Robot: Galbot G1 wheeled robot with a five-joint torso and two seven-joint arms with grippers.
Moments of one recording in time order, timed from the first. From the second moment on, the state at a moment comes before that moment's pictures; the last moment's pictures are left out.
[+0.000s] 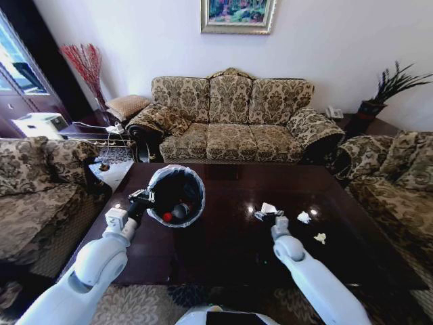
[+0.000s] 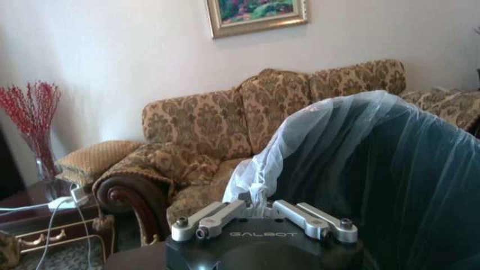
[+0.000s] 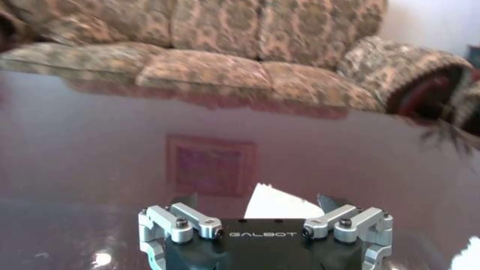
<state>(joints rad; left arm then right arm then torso) 1.49 -0.88 -0.63 -2.34 -0.51 0.35 -0.25 -0.99 1.07 0.04 1.50 0.53 -0.18 0.46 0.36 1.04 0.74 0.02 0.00</state>
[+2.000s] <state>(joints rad) 1.37 -0.86 -0.59 -2.17 -0.55 0.30 -0.15 -0.91 1.18 0.07 1.36 0.65 -0.20 0.71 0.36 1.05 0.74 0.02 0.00</state>
